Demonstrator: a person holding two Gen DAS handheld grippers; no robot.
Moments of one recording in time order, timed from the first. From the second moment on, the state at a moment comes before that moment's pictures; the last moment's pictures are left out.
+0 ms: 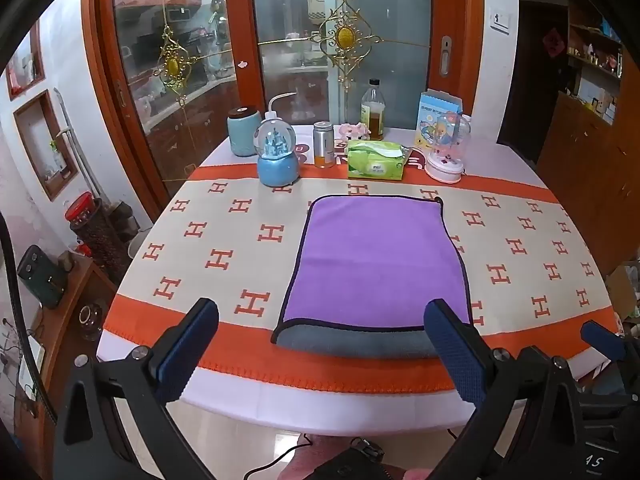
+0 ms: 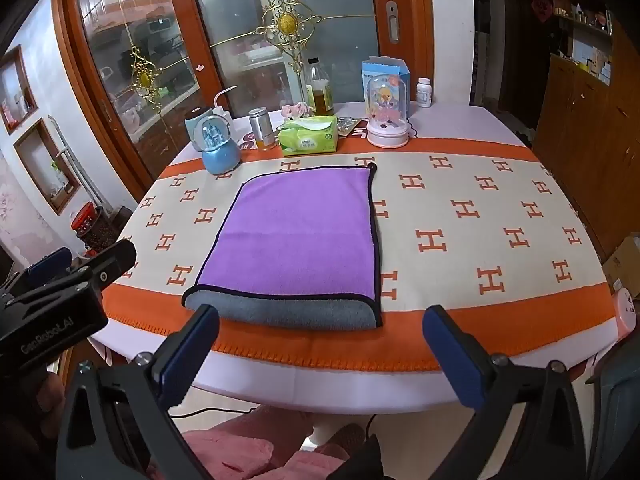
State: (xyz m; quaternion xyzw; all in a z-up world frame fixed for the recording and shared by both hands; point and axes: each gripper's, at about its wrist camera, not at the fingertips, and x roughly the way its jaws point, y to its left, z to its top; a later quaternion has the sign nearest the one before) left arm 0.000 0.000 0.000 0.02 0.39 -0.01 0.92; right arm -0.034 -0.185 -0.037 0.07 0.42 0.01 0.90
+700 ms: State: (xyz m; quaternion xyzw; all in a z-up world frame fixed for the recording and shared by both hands) left arm 0.005 0.003 -0.003 0.02 0.39 -0.01 0.92; right arm -0.032 -0.187 -0.037 0.07 0.43 0.01 0.90
